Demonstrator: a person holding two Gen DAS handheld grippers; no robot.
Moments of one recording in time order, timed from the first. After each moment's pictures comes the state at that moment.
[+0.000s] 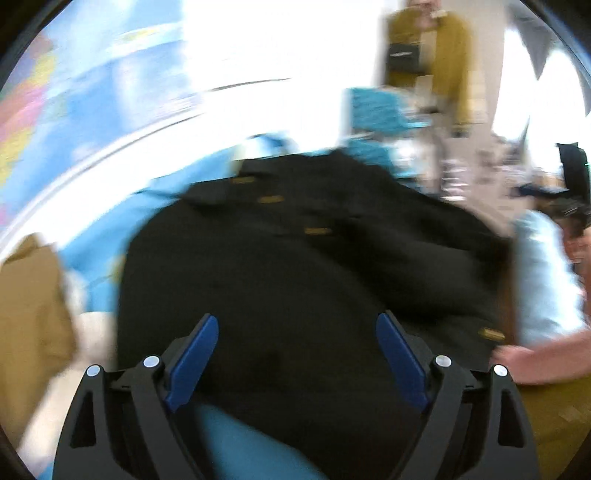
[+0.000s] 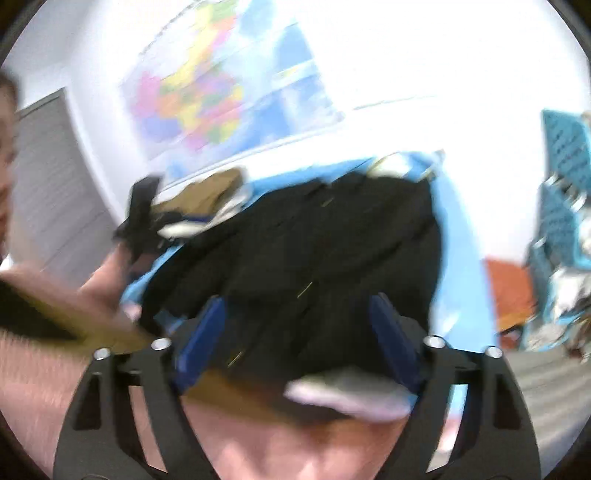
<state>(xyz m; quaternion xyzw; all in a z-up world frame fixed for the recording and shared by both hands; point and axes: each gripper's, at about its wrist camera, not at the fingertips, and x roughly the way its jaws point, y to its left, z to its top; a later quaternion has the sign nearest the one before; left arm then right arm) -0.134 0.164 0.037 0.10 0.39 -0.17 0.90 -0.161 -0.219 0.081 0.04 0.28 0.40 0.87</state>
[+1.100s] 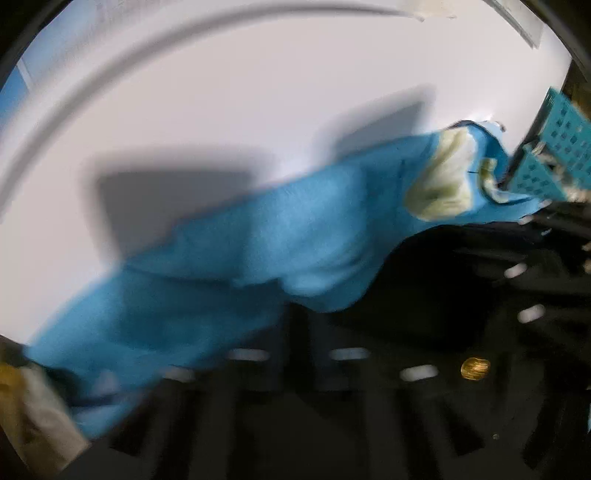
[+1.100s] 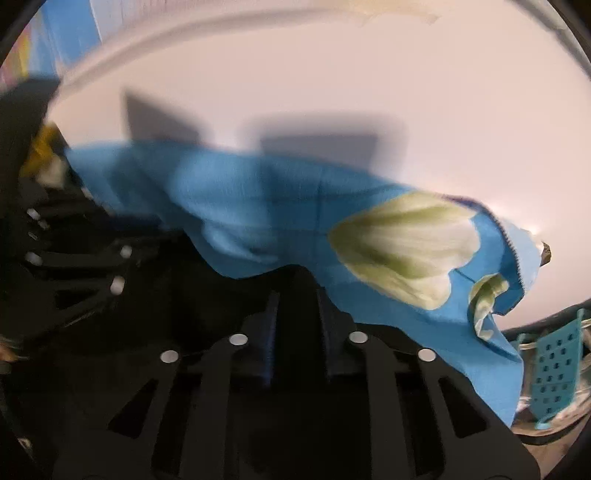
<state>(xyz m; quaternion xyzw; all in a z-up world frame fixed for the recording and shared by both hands) 0.206 0.195 -0.004 0.07 0.53 0.02 0.84 0.195 0.052 0.028 -0.12 0.44 0.33 0.83</state>
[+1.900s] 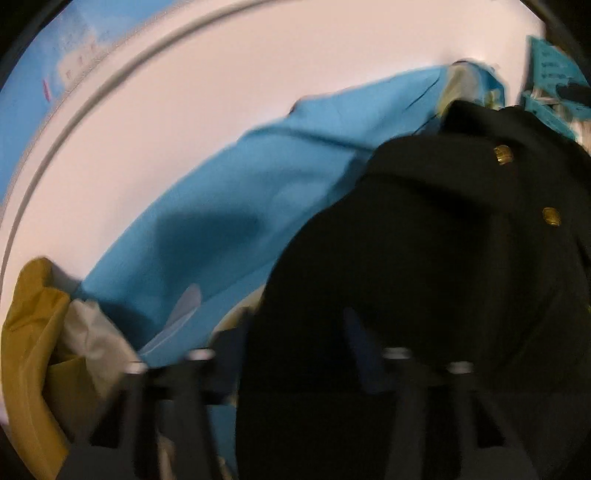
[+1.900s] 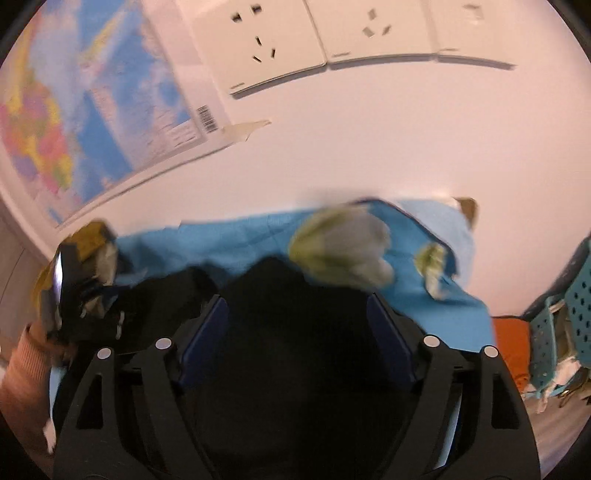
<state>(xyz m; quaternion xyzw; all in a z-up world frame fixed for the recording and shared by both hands) 0.080 0.268 -0.012 0.16 0.51 0.05 0.84 0.168 -0.087 0.050 0.00 0.38 0.35 0.86</state>
